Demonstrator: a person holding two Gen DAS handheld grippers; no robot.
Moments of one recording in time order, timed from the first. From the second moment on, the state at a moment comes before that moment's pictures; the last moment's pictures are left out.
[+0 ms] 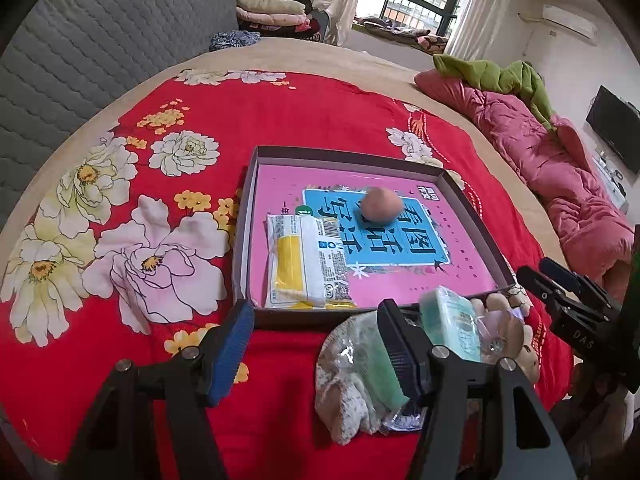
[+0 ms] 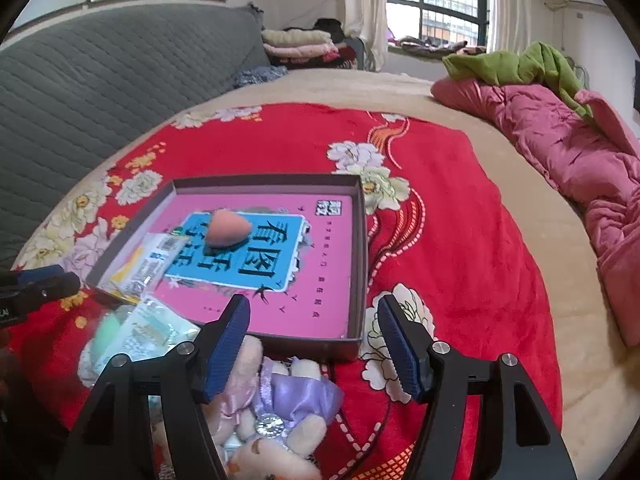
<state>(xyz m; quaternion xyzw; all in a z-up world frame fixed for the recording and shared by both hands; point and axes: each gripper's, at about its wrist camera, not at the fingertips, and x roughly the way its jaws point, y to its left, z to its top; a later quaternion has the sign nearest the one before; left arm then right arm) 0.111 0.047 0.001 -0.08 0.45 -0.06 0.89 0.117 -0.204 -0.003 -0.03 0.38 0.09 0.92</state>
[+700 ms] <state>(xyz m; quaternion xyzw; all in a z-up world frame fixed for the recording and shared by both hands) 0.085 0.038 0.033 -0.08 0.42 -0.04 0.90 0.083 -0.215 0.035 -0.01 0.30 0.10 0.95</state>
